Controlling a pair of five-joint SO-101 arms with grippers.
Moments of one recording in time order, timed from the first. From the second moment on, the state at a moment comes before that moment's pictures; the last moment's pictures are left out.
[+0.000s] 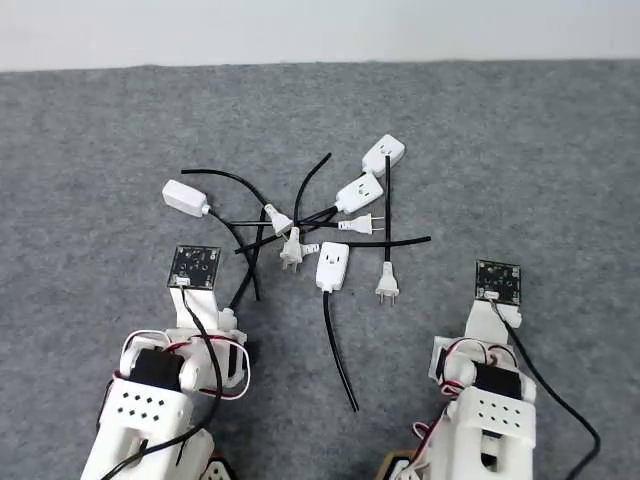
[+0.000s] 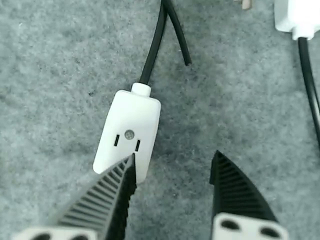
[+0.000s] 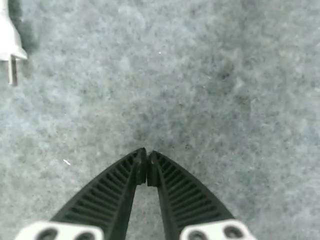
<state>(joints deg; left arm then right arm) 7.8 -61.1 78.8 66.5 12.4 12.7 -62.2 88.4 48.9 4.2</state>
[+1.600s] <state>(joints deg) -2.4 -60.9 82.1 58.3 -6.3 12.9 -62.2 88.4 48.9 4.2</state>
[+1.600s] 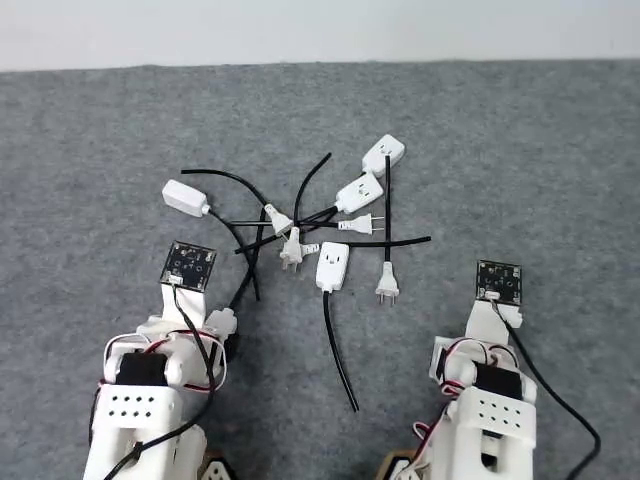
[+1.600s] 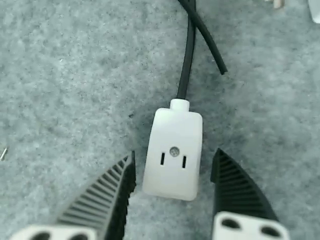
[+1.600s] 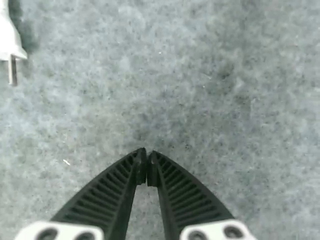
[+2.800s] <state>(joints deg) 6.4 -25.1 62.6 57.1 8.3 14.2 -62.2 88.4 48.9 7.3</state>
